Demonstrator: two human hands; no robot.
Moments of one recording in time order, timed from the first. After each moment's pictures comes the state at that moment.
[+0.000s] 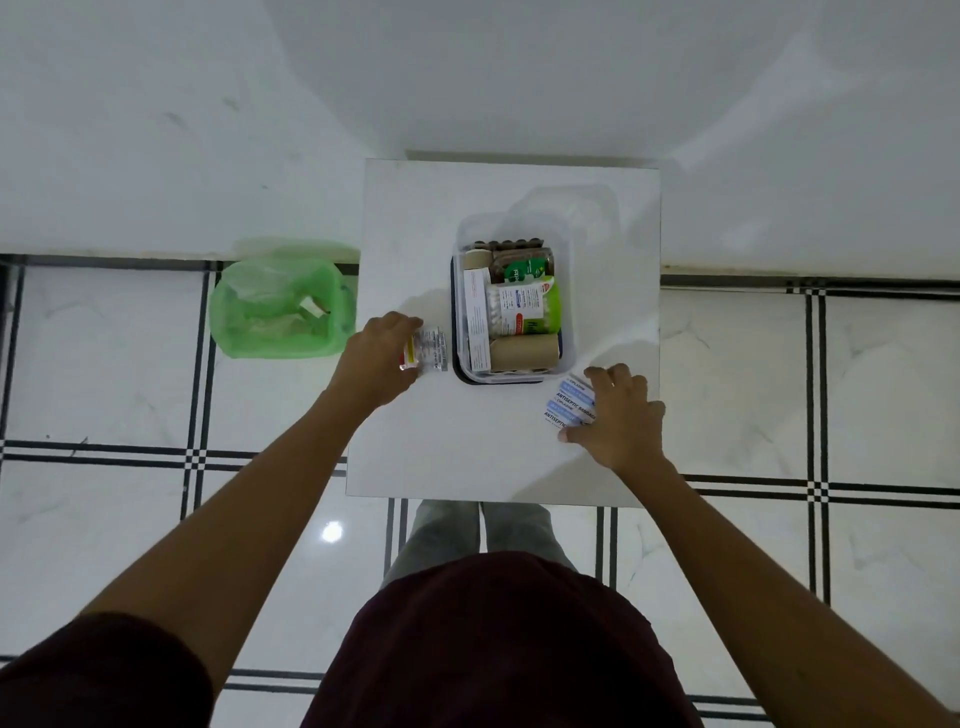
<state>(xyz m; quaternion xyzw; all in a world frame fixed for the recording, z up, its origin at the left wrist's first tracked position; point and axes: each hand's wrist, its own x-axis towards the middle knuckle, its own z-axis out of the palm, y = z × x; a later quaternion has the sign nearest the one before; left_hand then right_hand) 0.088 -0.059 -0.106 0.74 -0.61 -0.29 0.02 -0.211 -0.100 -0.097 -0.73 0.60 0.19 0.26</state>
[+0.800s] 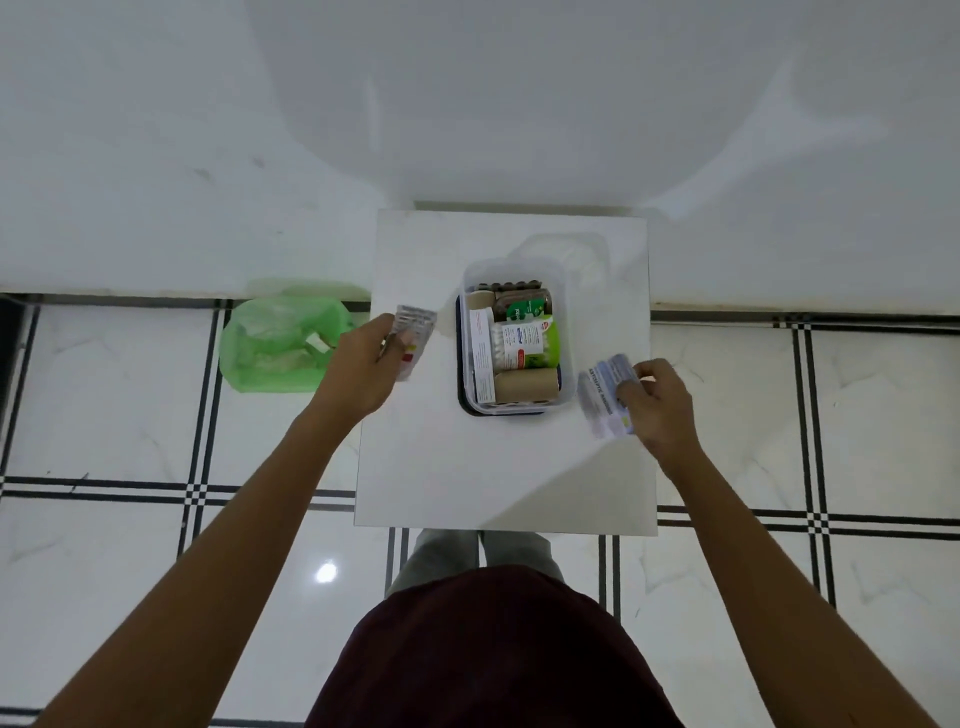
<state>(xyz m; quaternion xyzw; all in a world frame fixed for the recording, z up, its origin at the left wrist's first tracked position) 0.093 -0.075 -0.033 0.77 -0.48 -0.34 0.25 -0.221 -0.136 -0.053 -0.52 0.70 -0.15 0.47</state>
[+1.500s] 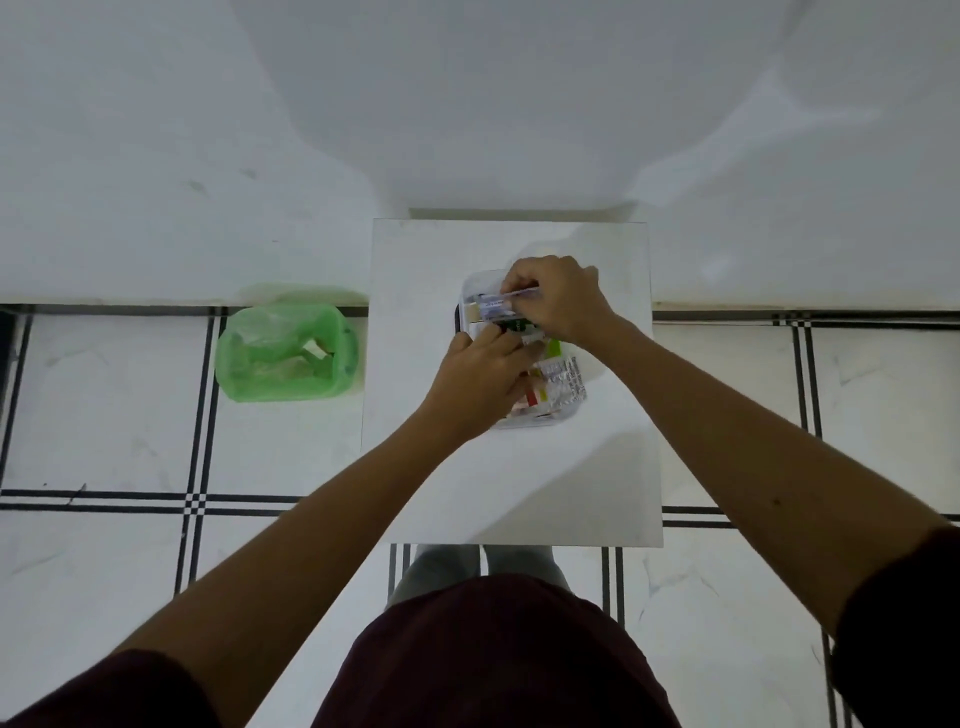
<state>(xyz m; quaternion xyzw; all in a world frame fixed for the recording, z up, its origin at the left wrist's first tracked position) 0.008 -0.115 -0.045 0.60 -0.78 -0.10 0.11 -0.099 -0.238 -0.033 -0.81 0.47 -0.04 0.35</state>
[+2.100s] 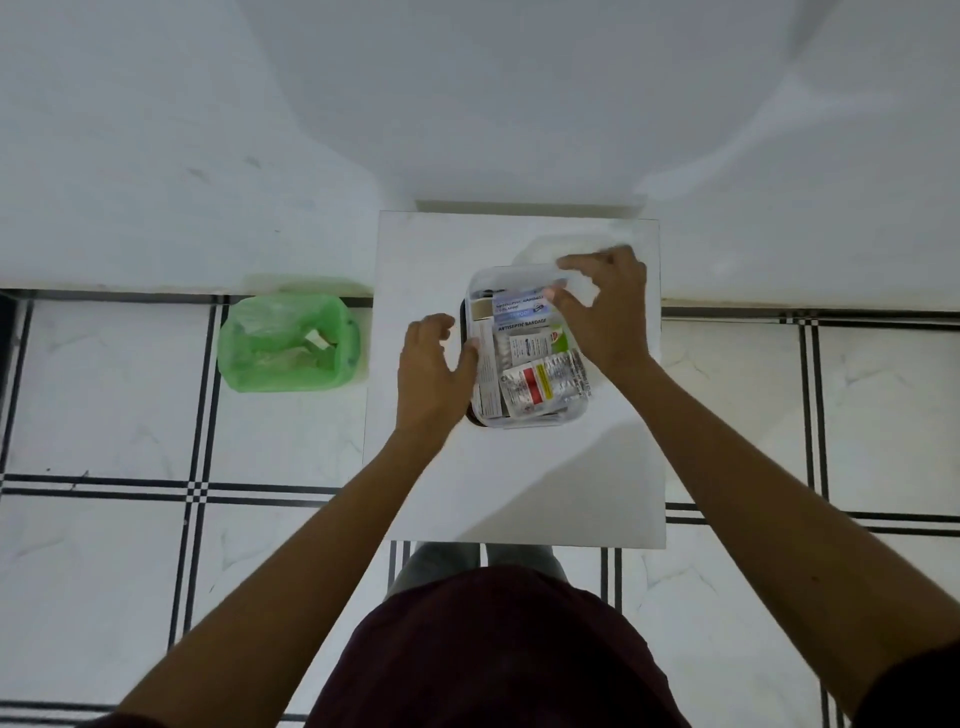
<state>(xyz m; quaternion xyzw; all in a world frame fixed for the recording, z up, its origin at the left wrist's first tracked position) 0.028 -0.099 -0.050 0.81 -0.39 -0.31 0.32 -0.129 -0.220 -0.046 -0.70 0.59 -0.23 0.33</state>
